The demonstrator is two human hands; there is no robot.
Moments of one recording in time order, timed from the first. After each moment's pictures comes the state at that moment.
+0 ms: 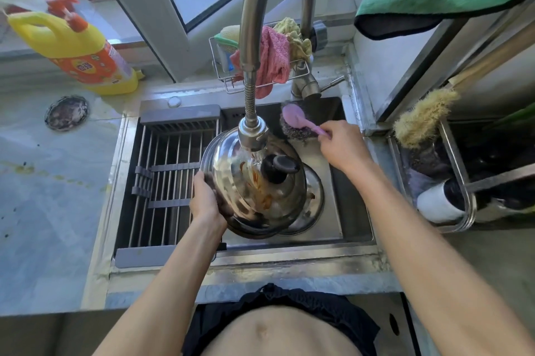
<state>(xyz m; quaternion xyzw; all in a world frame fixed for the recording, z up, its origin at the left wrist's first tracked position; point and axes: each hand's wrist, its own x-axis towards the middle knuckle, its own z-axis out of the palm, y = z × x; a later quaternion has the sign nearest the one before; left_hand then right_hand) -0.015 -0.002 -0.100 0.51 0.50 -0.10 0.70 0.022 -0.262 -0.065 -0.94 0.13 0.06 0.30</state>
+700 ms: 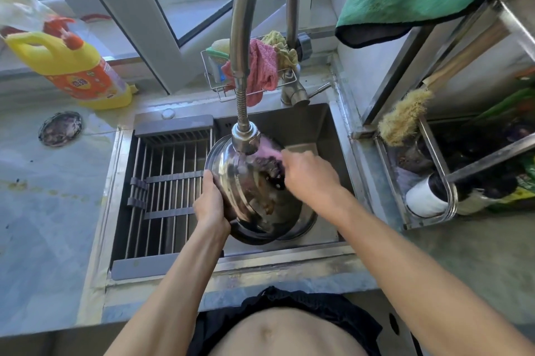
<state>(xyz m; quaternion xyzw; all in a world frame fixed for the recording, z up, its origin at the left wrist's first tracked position) -0.018 -0.020 -0.080 0.56 0.48 -0.13 0.67 -0.024 -0.202 -0.037 -0.98 0.01 0.09 0.18</state>
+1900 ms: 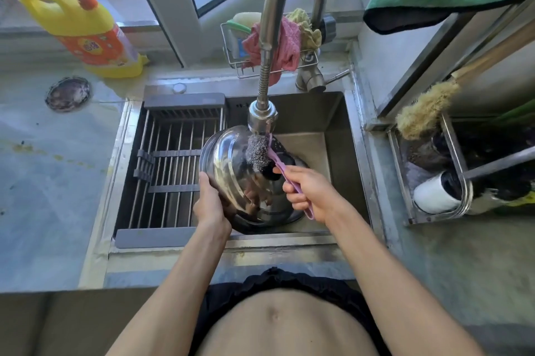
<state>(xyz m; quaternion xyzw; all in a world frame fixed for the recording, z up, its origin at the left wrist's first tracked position) -0.052 0.002 -0.102 0.49 0.51 -0.11 0.70 -0.052 -0.185 -0.087 -0.50 0.27 0.30 0.76</state>
